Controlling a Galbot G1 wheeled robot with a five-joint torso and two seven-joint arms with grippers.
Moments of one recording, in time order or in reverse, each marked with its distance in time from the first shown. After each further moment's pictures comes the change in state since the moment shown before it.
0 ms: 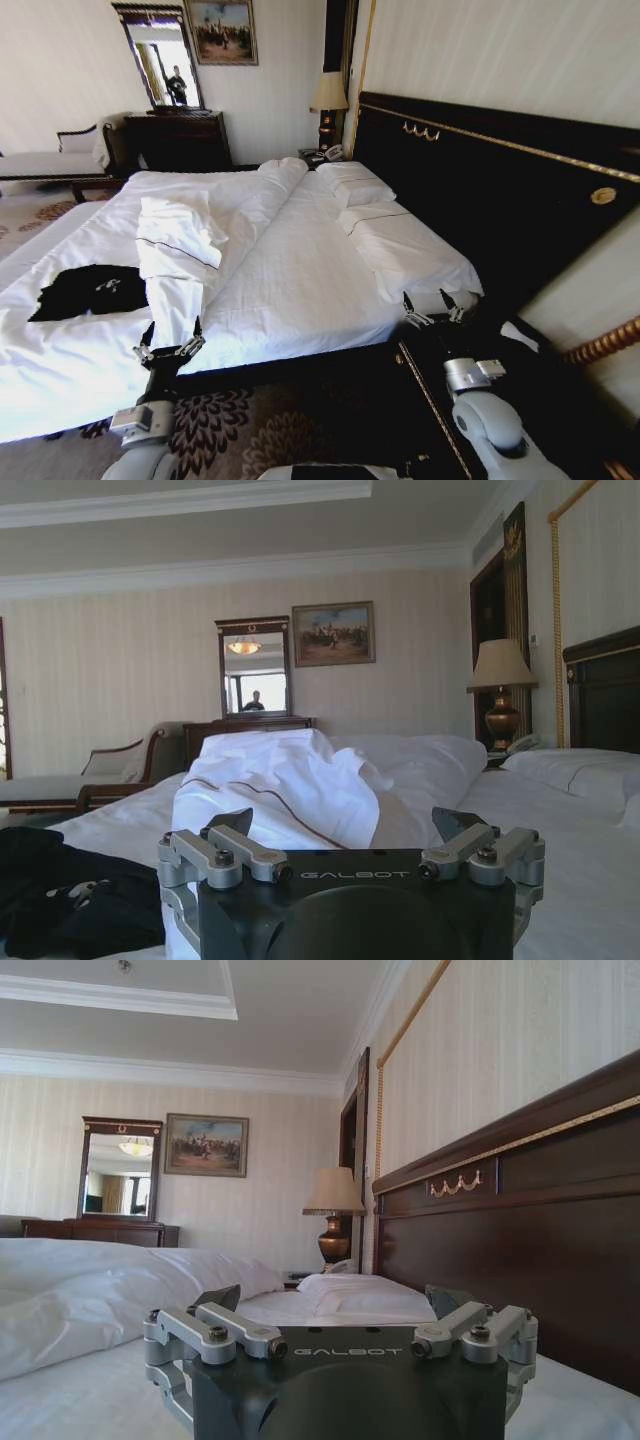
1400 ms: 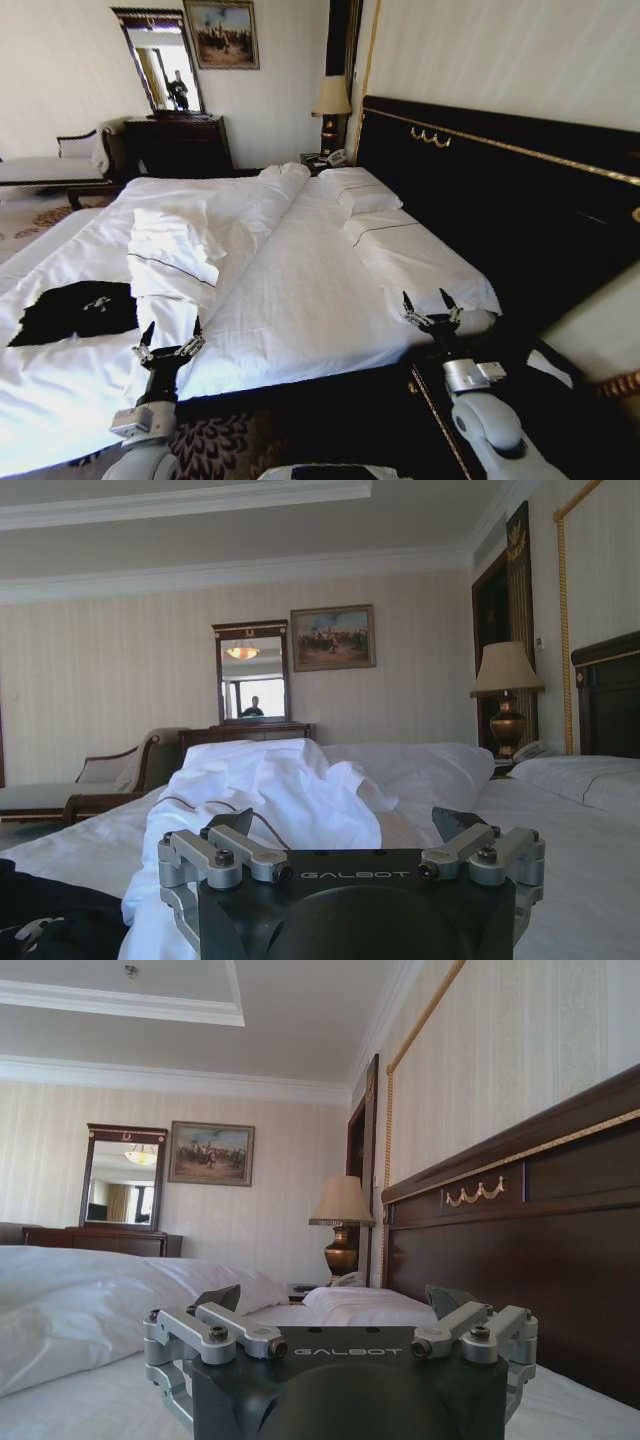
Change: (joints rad) left arm 0.005 0.000 0.000 -0.008 0.002 -0.006 0.001; right arm -0.006 0.017 -0.002 -0.006 -0.028 0.032 -0.018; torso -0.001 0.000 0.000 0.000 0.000
